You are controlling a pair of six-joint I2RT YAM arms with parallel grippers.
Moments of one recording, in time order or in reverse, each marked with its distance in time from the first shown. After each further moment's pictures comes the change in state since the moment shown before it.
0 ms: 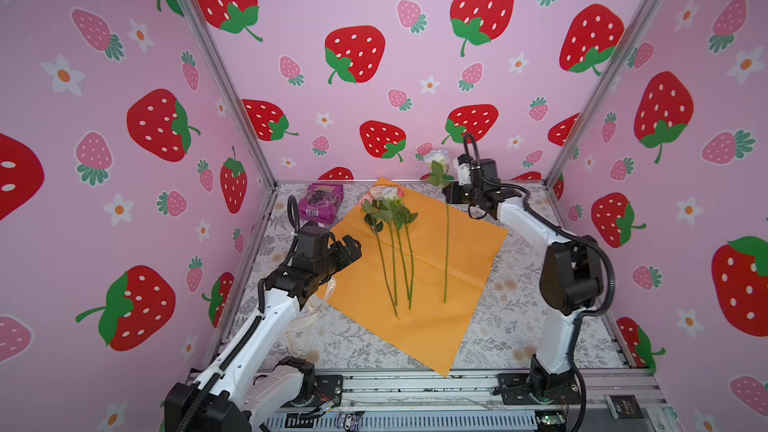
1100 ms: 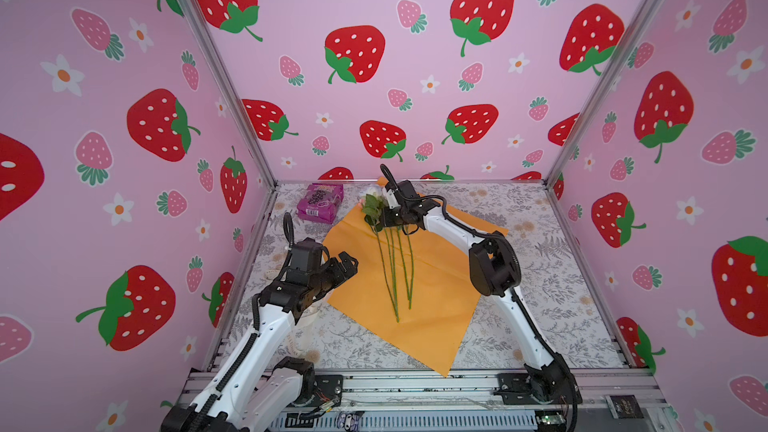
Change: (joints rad) left arm 0.035 -0.089 -0.103 -0.061 0.096 -0.003; right arm 0.275 0.534 0.560 -0.195 0.060 0.125
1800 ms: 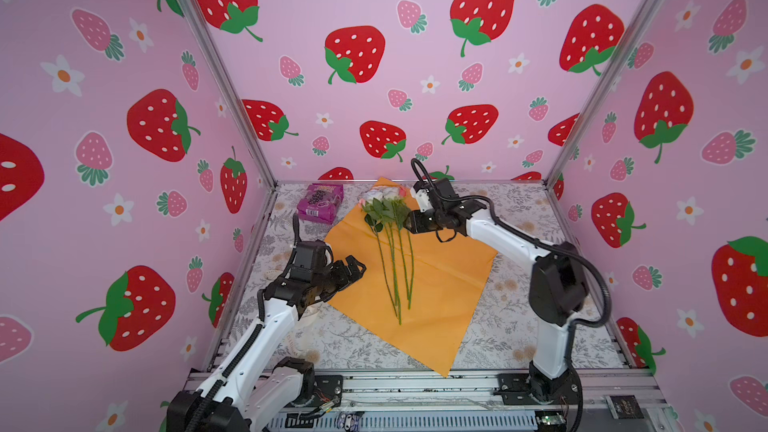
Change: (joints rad) left arm -0.016 0.059 -0.012 -0.002 0.154 0.050; right arm -0.034 -0.740 -0.769 0.043 -0.002 -0.036
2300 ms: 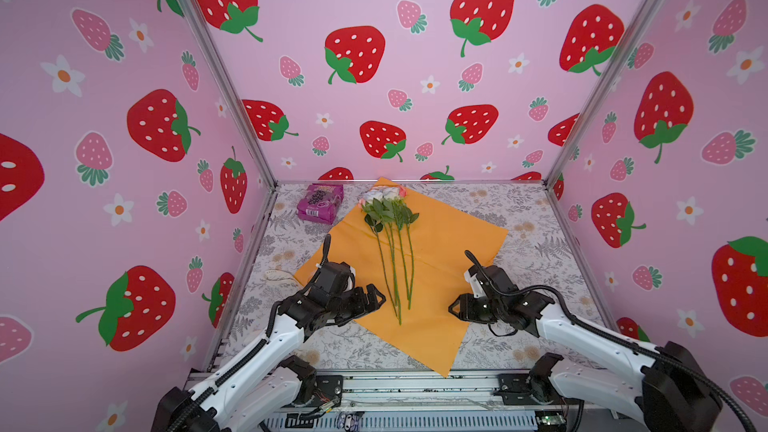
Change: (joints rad) left arm -0.304 -0.084 -0.150 0.005 -0.034 -0.121; right arm 0.076 -0.793 -1.024 0.048 -0.041 0.393
